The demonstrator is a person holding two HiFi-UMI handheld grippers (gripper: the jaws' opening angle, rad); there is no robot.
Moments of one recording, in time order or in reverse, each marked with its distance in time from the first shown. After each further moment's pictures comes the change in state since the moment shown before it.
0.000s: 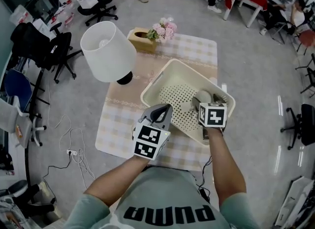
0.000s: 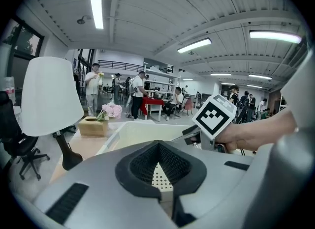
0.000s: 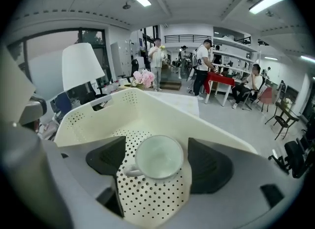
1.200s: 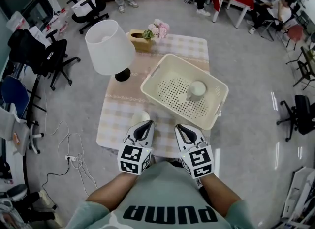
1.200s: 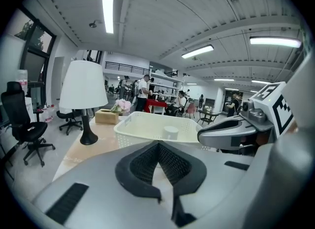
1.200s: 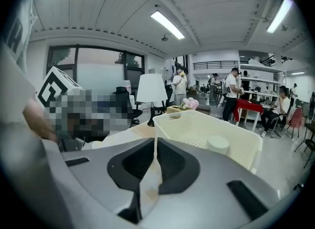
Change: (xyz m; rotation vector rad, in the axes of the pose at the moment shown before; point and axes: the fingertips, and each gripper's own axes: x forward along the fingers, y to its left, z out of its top) left arm -0.113 -0.014 -0.069 -0.068 -0.045 0.032; right arm -0.174 0.171 -0.070 -0.234 -0.311 0.282
